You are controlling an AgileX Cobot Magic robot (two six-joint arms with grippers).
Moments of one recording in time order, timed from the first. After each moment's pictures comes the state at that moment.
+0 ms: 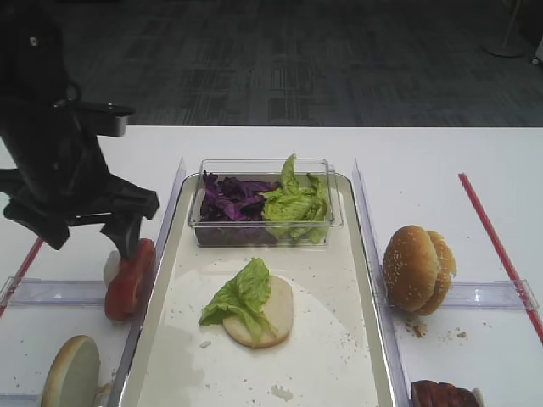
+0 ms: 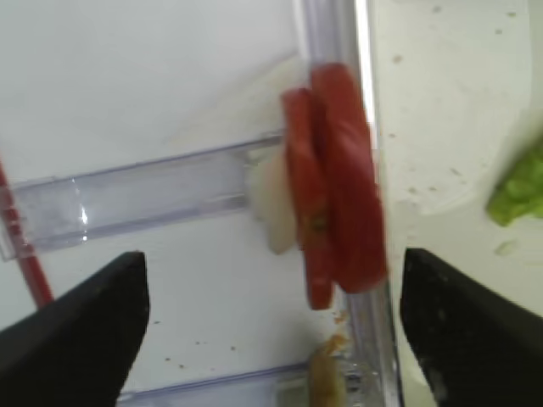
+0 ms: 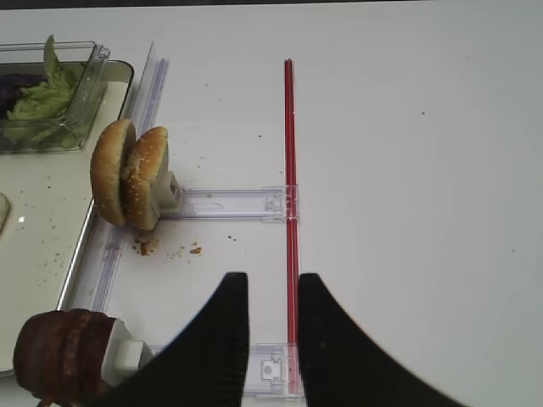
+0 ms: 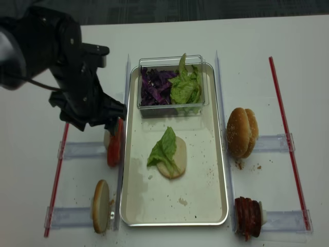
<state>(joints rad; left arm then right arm) -0.32 1.67 -1.17 0.04 1.06 -0.21 -0.07 -0.02 -0.48 0.08 1.13 -0.02</state>
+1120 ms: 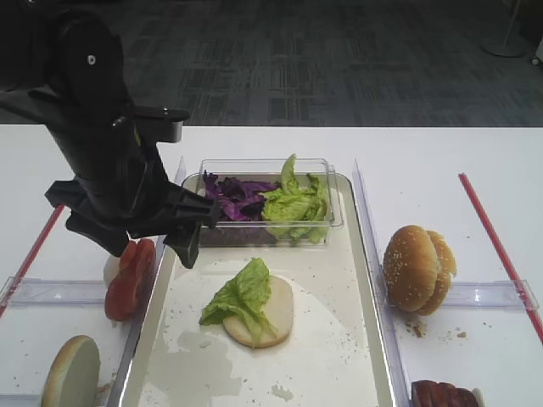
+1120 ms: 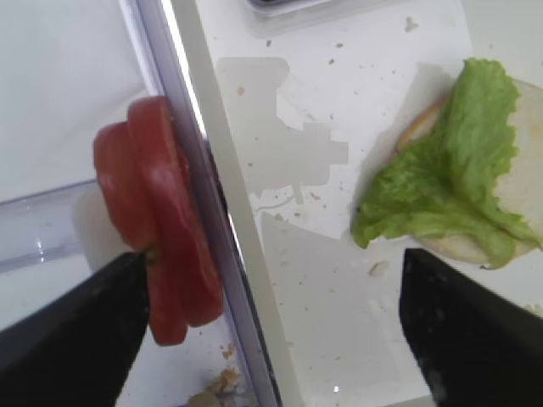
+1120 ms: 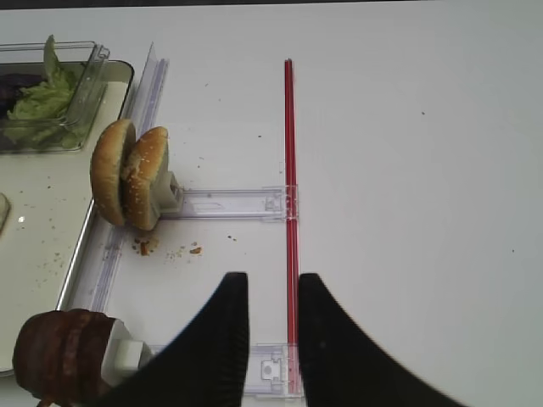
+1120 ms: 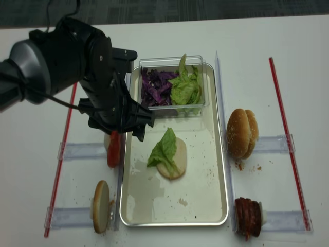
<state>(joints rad) -0.47 1.68 -1.17 0.00 0.96 -0.31 -0.07 -0.02 -0.48 0.08 1.13 -0.02</state>
